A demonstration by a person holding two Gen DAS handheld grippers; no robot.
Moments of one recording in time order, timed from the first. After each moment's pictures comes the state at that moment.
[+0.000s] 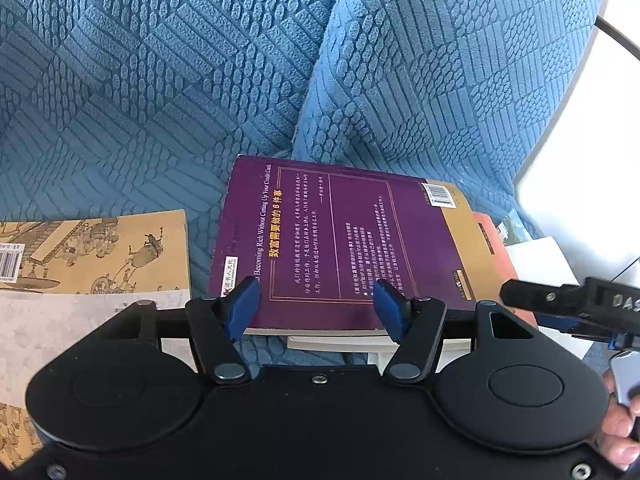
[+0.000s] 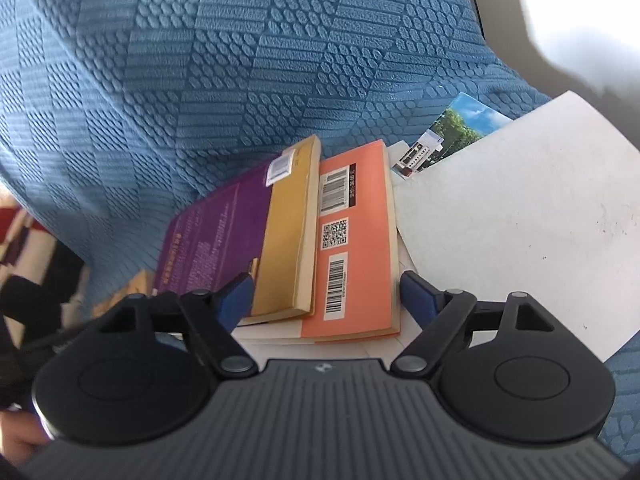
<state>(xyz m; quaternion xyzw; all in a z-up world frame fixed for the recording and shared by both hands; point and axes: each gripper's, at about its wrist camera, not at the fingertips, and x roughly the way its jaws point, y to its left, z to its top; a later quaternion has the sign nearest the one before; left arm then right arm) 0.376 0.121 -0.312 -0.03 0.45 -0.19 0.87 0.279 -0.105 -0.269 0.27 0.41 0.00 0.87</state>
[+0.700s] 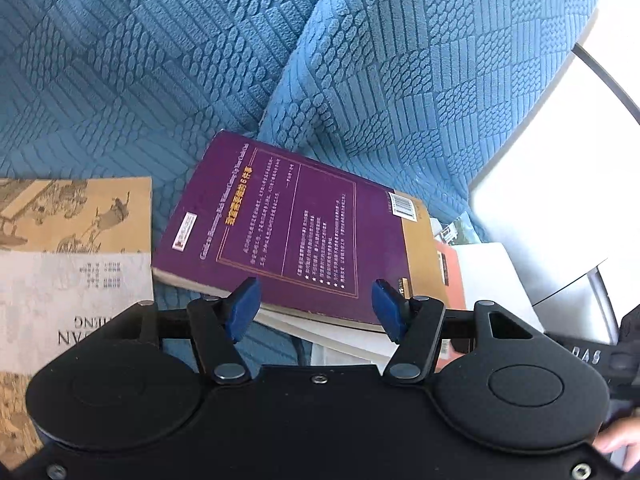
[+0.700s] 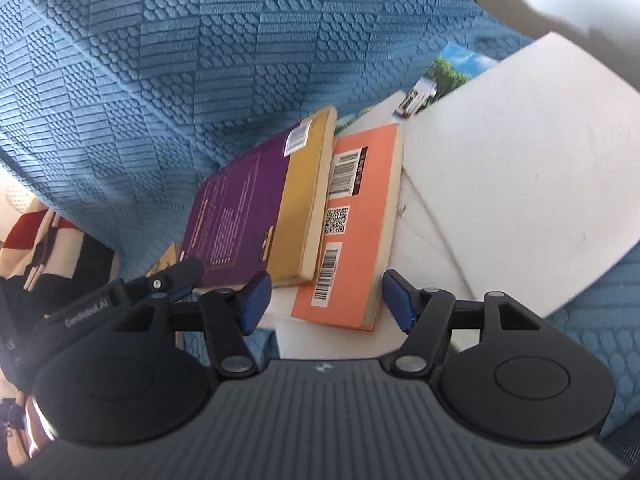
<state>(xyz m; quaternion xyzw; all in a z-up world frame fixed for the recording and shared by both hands) 0.367 0.131 -0.301 -0.10 0.47 -0.23 0.84 0.249 -0.096 -0.264 0.32 0.44 0.01 0.84</state>
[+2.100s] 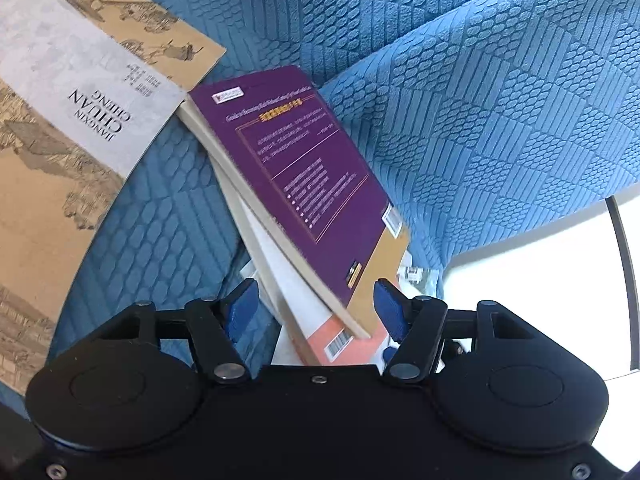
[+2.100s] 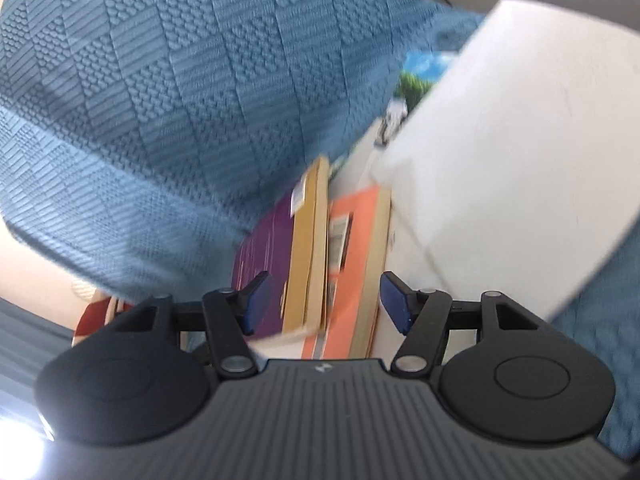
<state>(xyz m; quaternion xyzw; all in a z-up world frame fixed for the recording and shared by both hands) 0.312 0.132 -0.316 -0.36 0.49 -0.10 0.79 0.241 -0.137 -0.288 0.45 0.34 0.03 0.82</state>
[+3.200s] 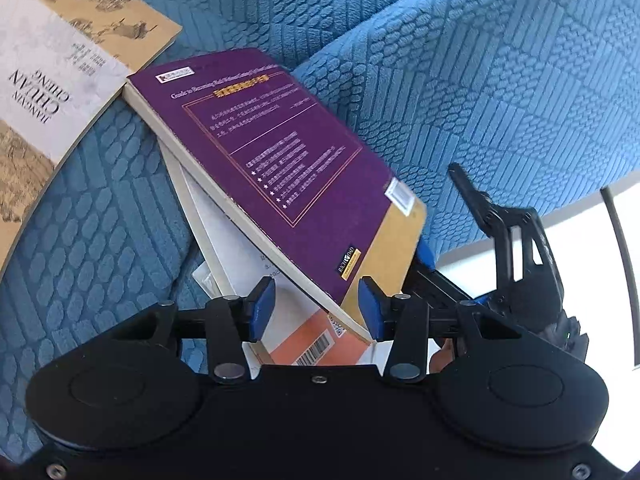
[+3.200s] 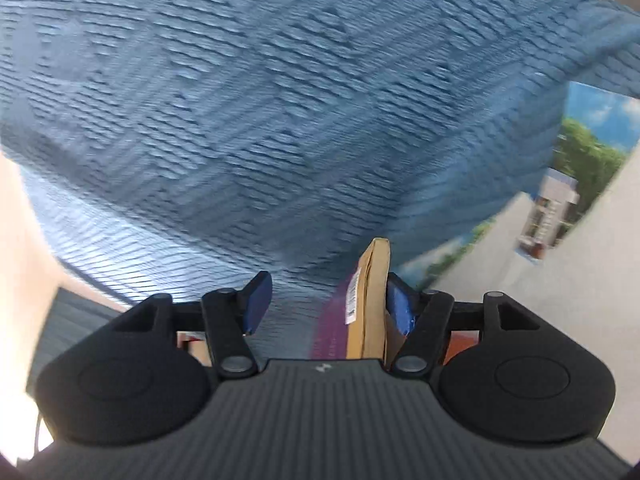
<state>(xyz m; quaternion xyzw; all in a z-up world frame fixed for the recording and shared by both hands) 0.325 0.107 -0.333 -0.37 0.48 -0.12 0.79 0.353 -0.140 -0.306 0.50 0.28 0.15 0.81</state>
